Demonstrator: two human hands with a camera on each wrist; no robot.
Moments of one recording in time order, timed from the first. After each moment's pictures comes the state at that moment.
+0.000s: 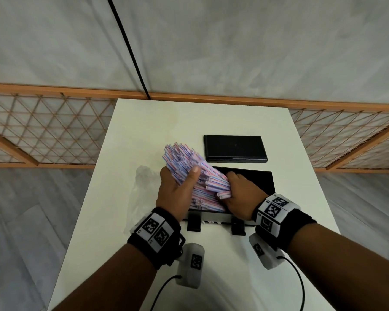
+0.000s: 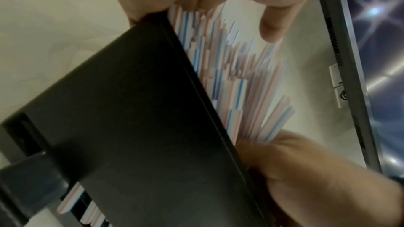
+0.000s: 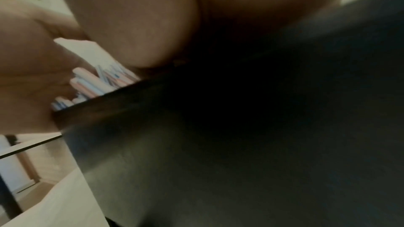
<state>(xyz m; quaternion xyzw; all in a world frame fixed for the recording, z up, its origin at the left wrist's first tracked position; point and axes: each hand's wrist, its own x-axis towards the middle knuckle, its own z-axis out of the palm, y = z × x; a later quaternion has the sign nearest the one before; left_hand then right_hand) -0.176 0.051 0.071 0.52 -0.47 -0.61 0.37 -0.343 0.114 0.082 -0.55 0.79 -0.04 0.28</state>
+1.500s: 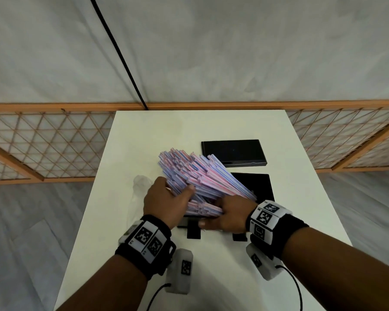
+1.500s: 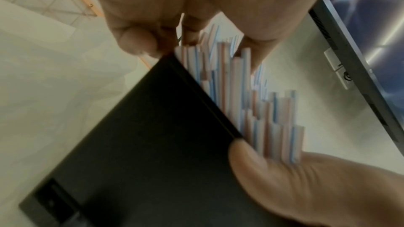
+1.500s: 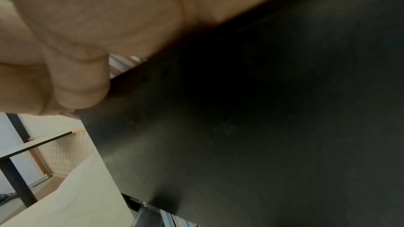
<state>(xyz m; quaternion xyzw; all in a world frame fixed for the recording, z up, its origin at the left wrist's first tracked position) -0.162 0.044 0.078 0.62 -0.62 -0.43 0.21 -0.334 0.119 0.067 -0.58 0.72 -0.01 0.38</state>
